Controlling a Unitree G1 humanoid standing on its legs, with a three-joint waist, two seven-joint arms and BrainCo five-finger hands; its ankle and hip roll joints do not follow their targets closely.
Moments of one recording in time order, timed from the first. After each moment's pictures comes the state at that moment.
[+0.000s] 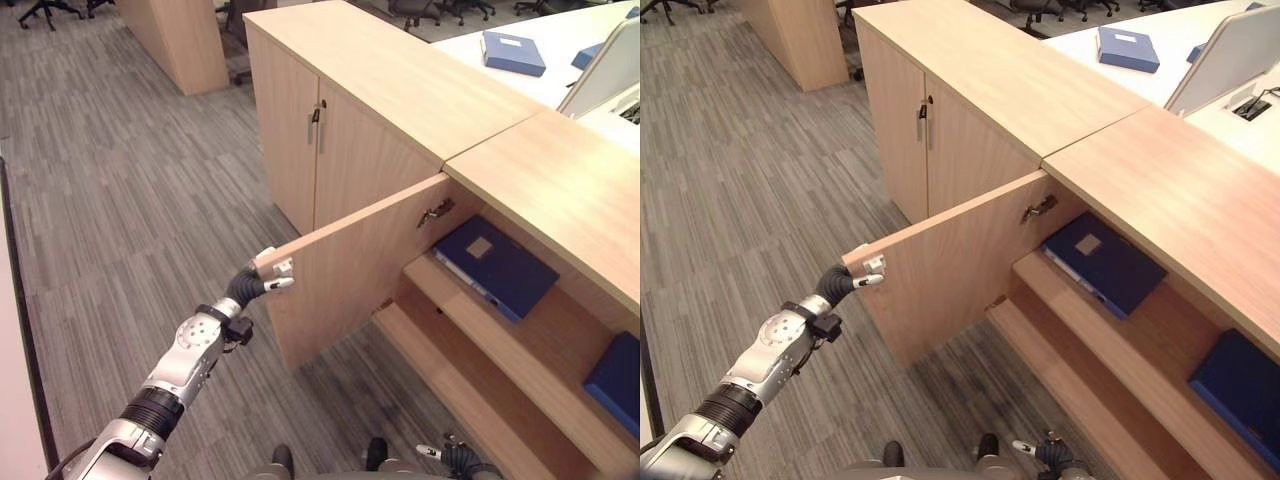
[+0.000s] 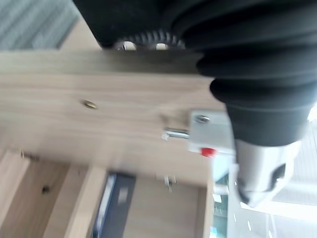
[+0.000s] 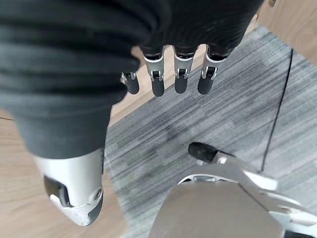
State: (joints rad) left arm -0.26 0.56 -0.42 0.29 -0.57 -0.16 -0.23; right arm 0.06 -0.24 0.18 1.11 0.17 -0.05 -0.04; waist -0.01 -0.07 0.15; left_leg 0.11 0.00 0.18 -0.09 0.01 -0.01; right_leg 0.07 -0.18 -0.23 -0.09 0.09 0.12
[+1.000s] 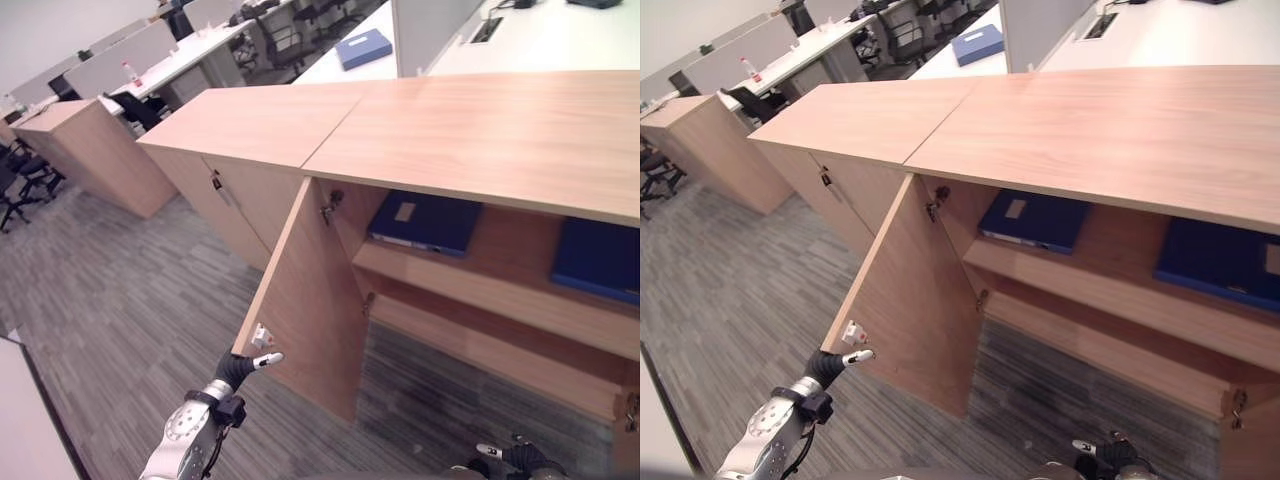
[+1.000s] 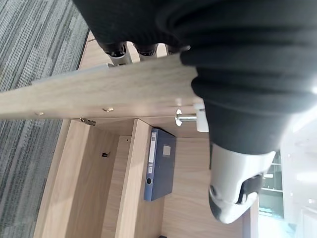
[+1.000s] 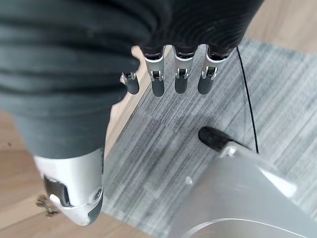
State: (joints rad) left arm 0.15 0.40 -0.27 0.32 -0.58 -0.19 -0.22; right arm 0.01 -0.44 0.11 1.18 0.14 -0.03 -0.07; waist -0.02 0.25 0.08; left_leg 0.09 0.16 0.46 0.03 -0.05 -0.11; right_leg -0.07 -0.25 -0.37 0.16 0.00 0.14
